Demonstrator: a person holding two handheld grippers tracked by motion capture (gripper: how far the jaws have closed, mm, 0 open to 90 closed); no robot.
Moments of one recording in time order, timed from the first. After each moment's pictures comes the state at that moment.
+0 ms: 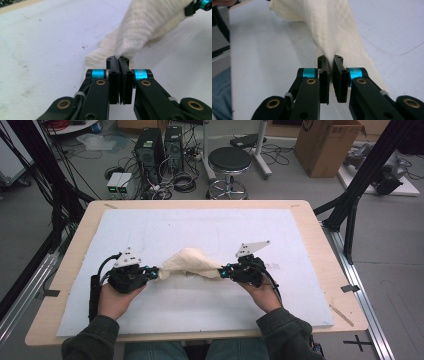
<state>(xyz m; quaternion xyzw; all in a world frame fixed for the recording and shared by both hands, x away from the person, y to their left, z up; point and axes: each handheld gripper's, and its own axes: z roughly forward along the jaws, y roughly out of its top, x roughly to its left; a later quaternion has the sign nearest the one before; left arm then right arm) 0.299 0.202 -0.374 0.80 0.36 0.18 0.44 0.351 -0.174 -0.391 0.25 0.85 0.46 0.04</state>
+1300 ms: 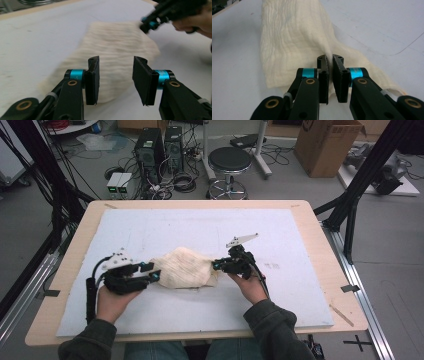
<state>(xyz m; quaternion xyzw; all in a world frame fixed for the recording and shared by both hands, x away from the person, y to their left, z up) 0.293 0.201 -0.381 0.77 0.35 0.15 0.51 0.384 -0.148 -0.406 0.32 0.84 0.44 0.03</state>
